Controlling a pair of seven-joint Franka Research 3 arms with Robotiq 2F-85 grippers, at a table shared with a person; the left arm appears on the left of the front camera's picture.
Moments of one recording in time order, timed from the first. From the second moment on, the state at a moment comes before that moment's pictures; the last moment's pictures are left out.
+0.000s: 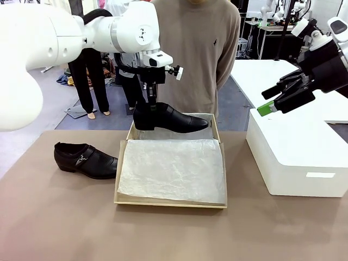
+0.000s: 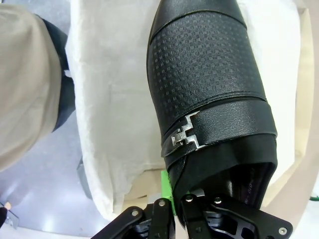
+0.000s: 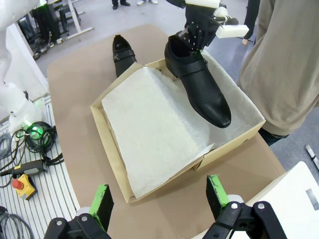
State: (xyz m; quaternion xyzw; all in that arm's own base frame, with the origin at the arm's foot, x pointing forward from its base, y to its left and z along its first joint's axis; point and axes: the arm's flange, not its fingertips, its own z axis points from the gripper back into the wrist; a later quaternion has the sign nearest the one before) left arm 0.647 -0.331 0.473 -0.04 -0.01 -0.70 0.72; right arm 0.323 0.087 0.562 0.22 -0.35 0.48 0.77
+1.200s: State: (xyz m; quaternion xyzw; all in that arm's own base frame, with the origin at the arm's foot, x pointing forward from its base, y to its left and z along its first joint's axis) left arm 0.658 -0.334 0.420 -0.03 0.00 -0.68 0.74; right arm 0.323 0.087 0.562 0.22 -0.35 0.48 0.77
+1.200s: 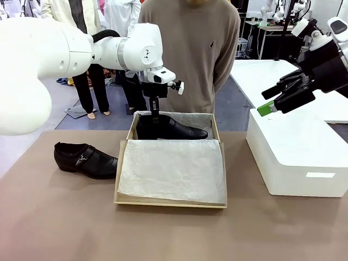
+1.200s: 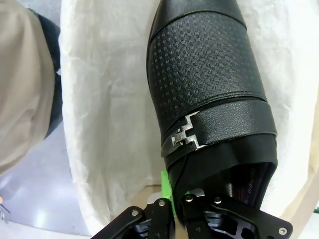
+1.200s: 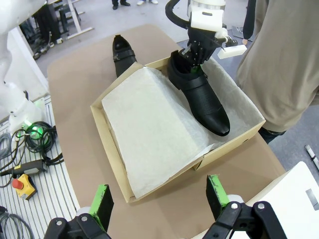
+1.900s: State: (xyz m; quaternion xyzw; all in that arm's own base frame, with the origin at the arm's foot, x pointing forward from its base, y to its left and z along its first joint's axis) left arm 0.651 -0.331 0.403 -0.03 0.00 -0.67 0.75; right arm 0.323 0.087 0.561 0.22 -0.35 0.48 0.77
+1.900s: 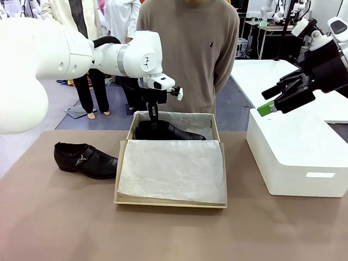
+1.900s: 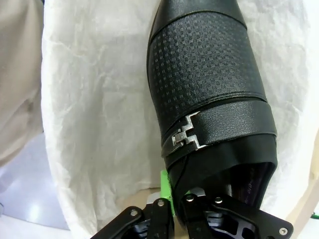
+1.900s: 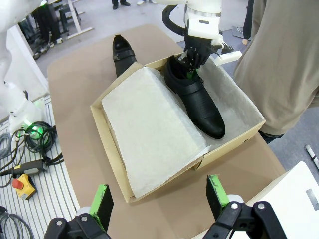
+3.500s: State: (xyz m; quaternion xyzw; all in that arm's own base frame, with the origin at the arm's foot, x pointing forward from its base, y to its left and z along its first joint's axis) left arm 0.648 -0.324 0.464 -0.02 -0.01 -0.66 0.75; right arm 0.323 0.087 0.561 0.22 -0.35 0.48 0.77
